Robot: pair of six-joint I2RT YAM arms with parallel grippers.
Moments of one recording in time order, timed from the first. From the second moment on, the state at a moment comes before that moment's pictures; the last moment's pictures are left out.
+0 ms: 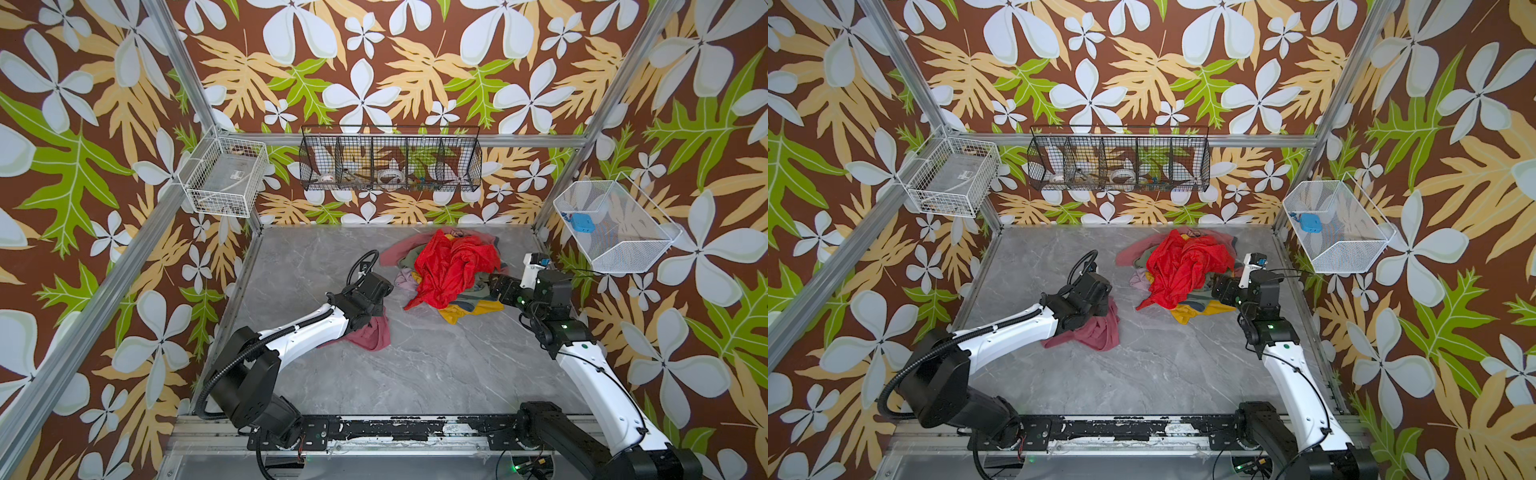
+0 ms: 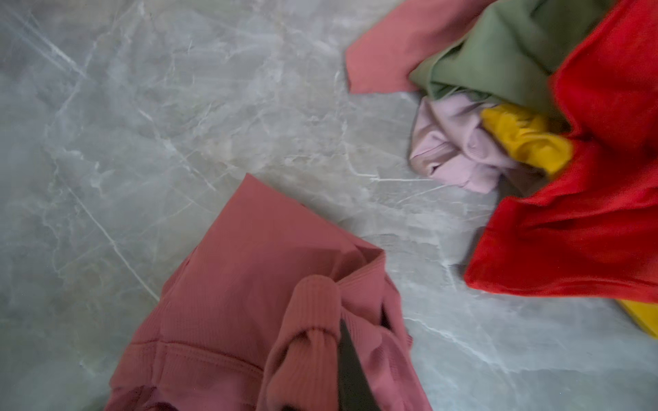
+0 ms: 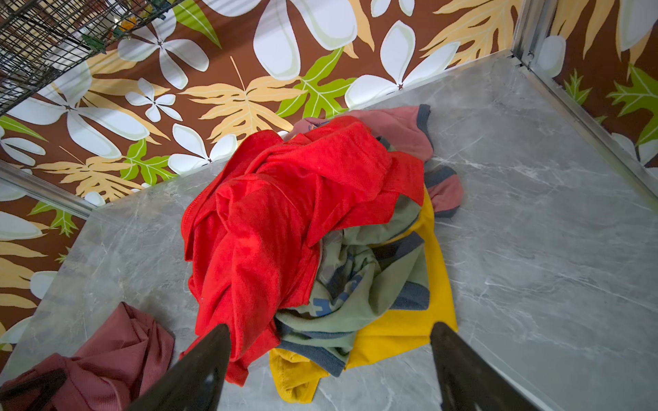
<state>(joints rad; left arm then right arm) -0.66 1.54 0.98 -0.36 -0.43 -0.54 0.03 0.97 0.73 -0.24 -0.10 0.36</state>
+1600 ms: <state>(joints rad) -0.55 1.59 1.02 -0.44 -0.27 -0.57 0.03 0.98 0.71 -0.25 -0.11 0.36</state>
